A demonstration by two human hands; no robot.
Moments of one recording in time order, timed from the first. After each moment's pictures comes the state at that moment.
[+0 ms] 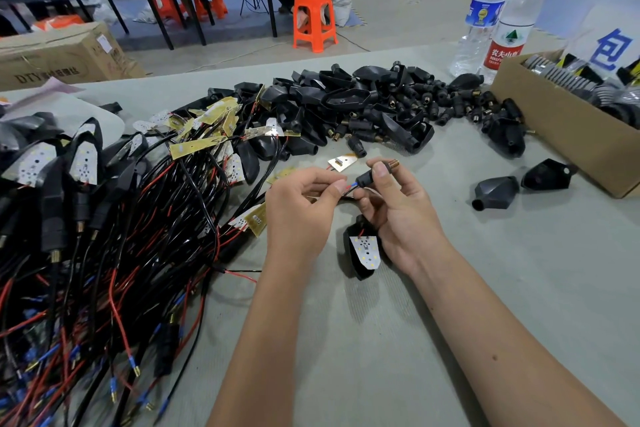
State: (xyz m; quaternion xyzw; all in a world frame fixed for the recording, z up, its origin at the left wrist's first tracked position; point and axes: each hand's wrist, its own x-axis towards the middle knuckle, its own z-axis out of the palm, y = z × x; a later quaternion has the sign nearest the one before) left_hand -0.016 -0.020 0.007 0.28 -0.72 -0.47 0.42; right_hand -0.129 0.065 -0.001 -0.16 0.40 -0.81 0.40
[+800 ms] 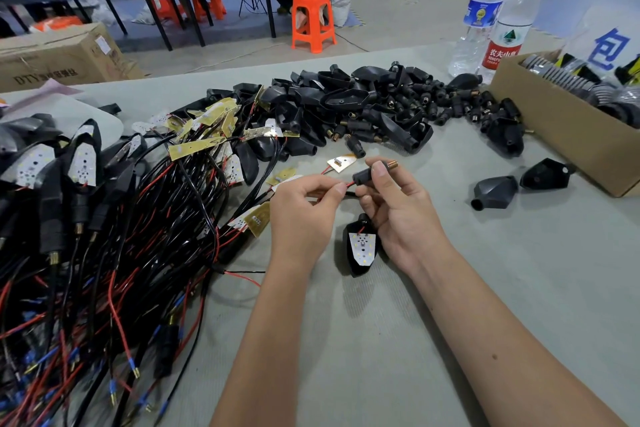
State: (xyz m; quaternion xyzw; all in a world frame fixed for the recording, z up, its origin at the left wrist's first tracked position) left_hand -0.020 -0.016 0.006 0.31 -0.73 -0.46 0.41; right_hand -0.131 0.066 0.000 -0.15 0.39 -0.82 0.39
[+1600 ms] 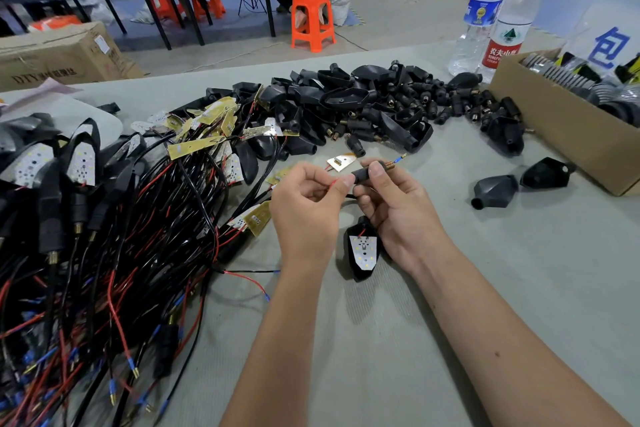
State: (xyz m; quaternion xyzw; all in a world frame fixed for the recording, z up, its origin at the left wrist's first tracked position) left_hand -0.029 -0.003 0.006 0.32 -0.62 -0.52 0.49; right_hand -0.132 0.066 0.000 -0.16 0.40 -0.80 0.41
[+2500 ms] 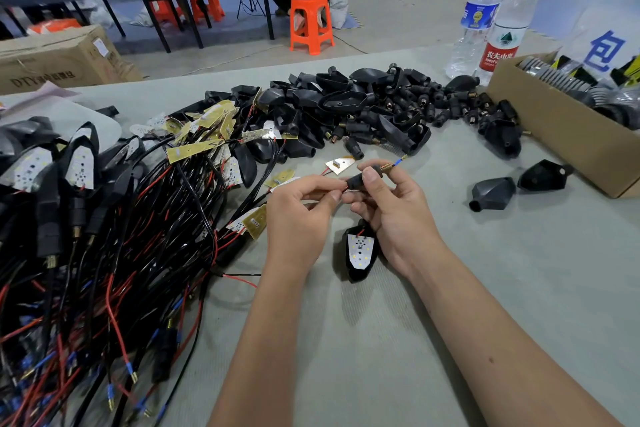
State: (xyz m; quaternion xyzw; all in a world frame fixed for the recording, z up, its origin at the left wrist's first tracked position) left_hand -0.016 -0.017 0.006 0.27 -0.73 -0.48 0.41; right_hand -0.129 0.066 -0.003 -0.22 0.42 -0.80 0.37
